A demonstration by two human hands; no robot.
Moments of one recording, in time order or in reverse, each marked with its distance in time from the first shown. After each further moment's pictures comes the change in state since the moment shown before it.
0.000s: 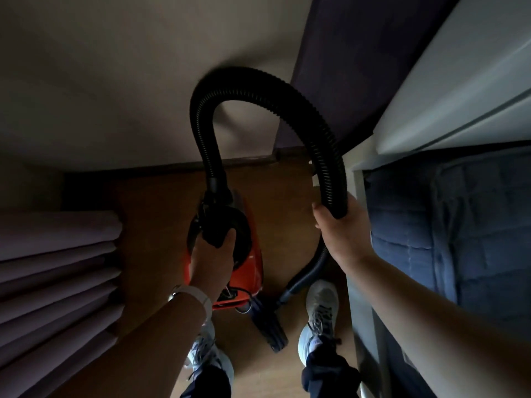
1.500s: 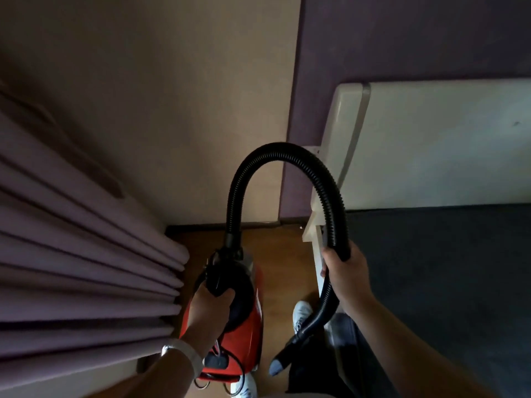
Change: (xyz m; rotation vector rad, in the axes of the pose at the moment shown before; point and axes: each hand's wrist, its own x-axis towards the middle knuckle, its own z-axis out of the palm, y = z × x) left_hand -0.453 0.080 -0.221 -0.001 0.128 0.198; right_hand -0.364 -0.227 -0.221 0.261 -0.041 -0.125
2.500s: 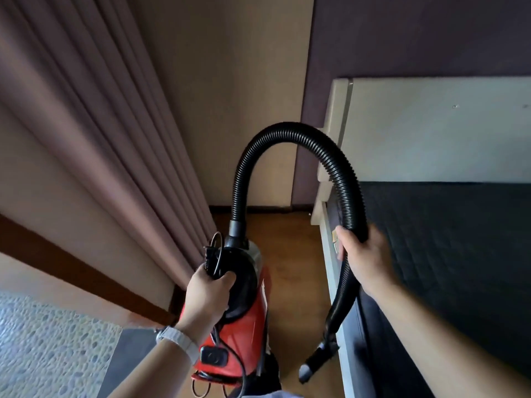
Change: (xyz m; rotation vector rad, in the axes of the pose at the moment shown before) left_hand -0.308 -0.189 -0.144 -0.186 0.097 0.203; right_hand -0.356 0.066 -0.089 -0.047 -0.013 -0.400
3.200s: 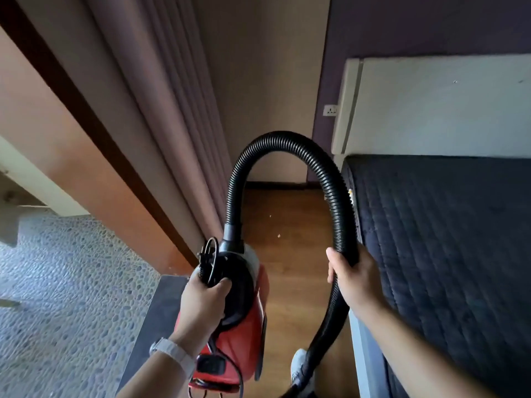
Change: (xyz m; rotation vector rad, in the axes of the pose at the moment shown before) left_hand -0.224 -0.133 -0.141 -0.007 0.065 -0.013; right_hand -0.299 0.015 -0.021 0.026 -0.072 -0.070
